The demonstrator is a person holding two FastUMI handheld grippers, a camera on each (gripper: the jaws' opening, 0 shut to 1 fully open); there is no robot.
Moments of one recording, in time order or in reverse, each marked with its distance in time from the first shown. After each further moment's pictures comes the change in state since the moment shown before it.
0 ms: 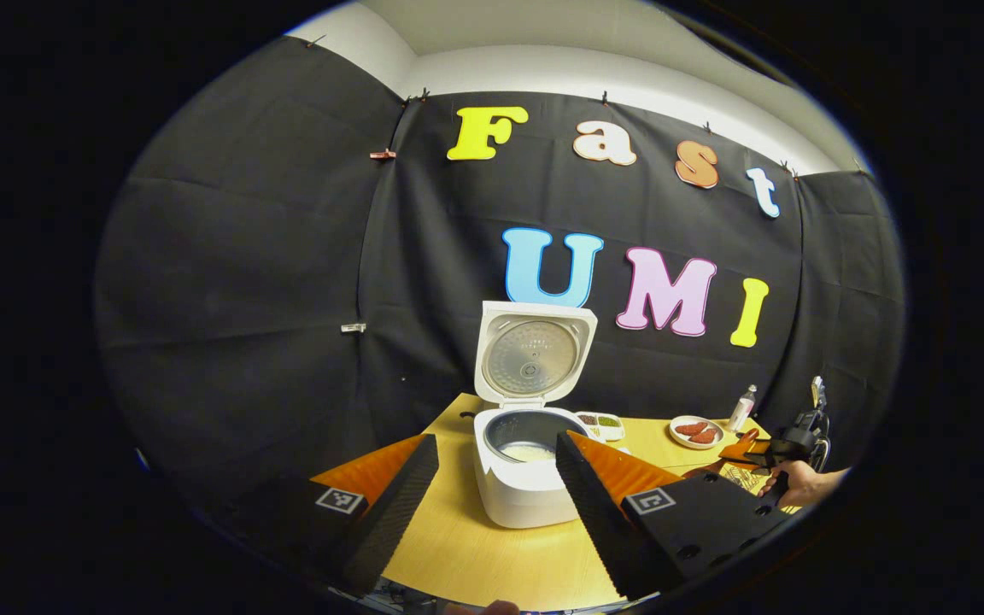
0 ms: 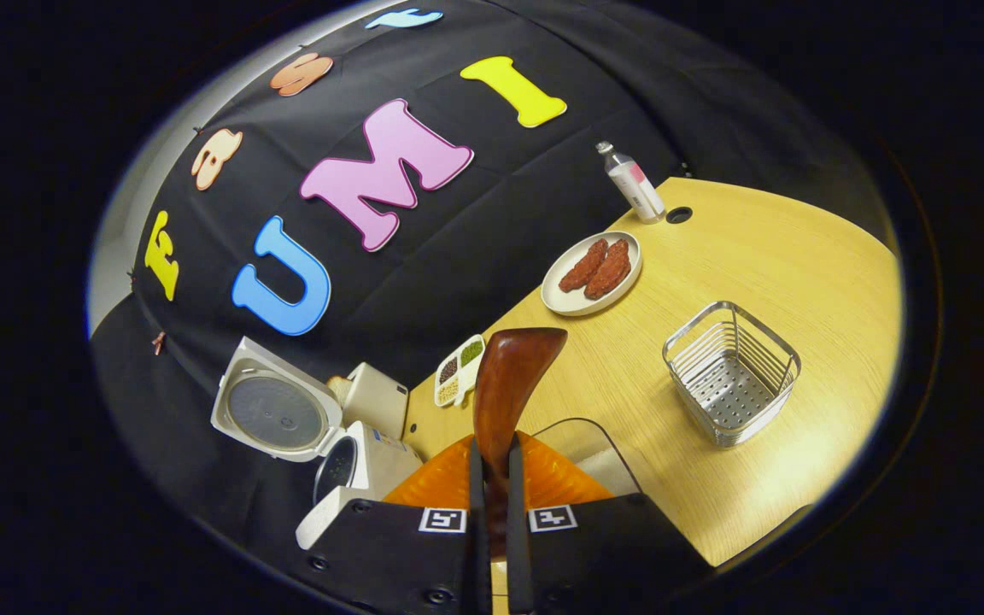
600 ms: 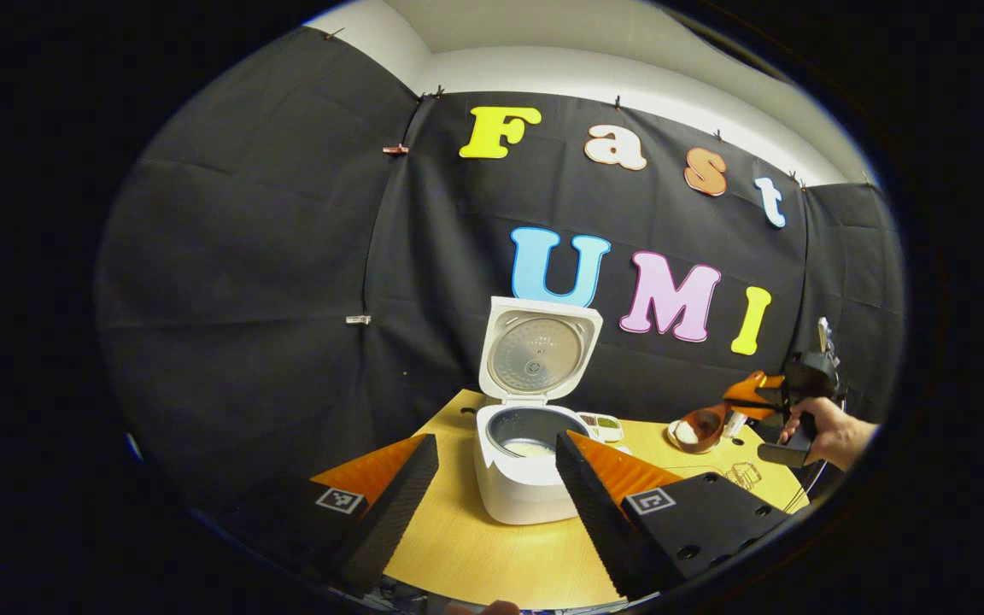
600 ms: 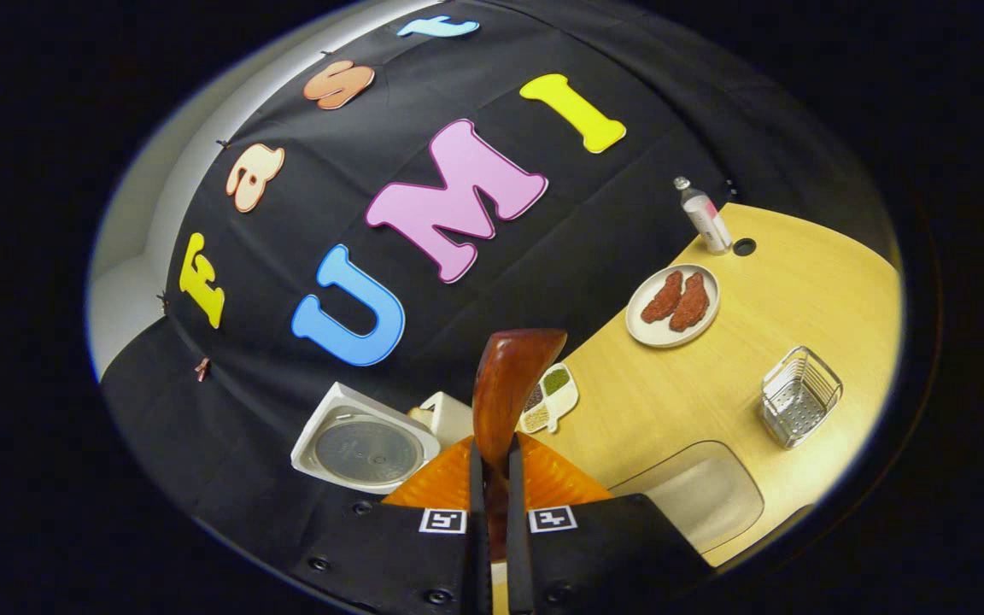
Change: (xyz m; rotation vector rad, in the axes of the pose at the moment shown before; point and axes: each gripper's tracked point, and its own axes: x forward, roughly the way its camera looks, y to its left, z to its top) left arm -0.008 0.013 -0.016 -0.050 0.008 0.008; right arm -0.010 0.155 0.045 0.032 -0.023 0.136
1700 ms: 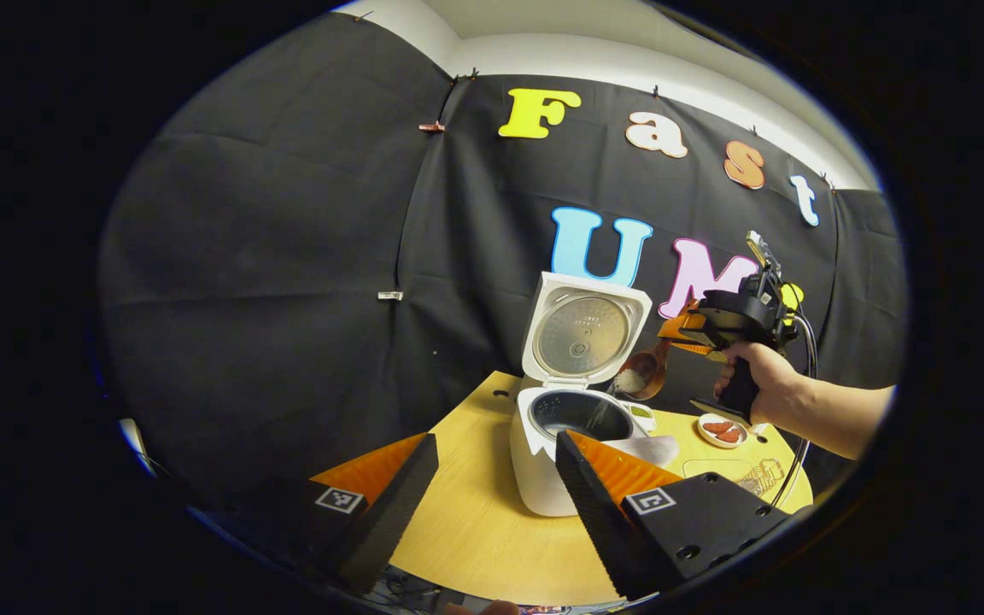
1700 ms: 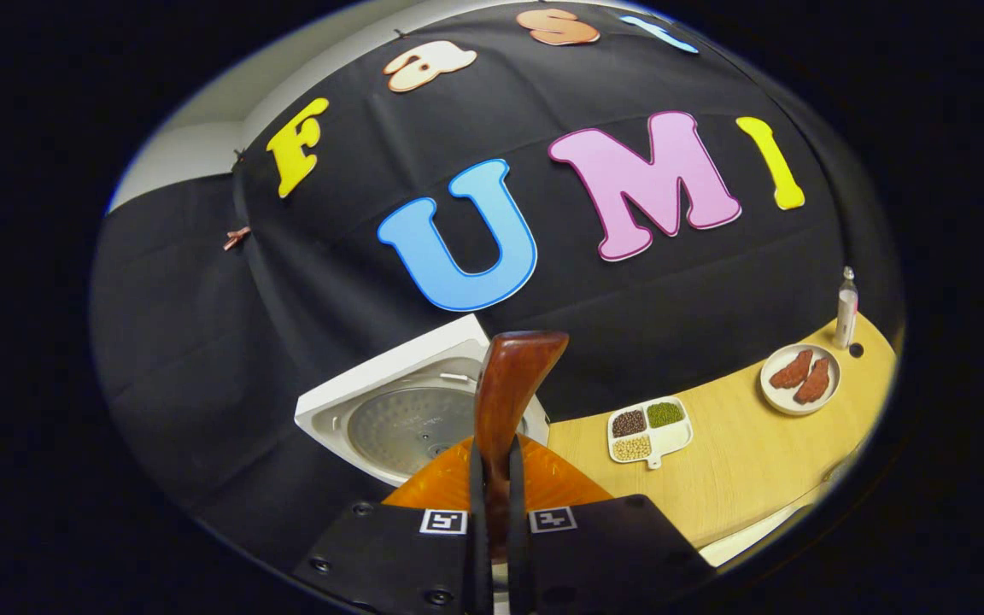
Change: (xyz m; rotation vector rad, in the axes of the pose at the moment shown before) left arm 0.024 0.055 -0.030 -0.034 0.062 0.088; right arm 0.124 0.160 -0.109 -0.508 0.019 0.125
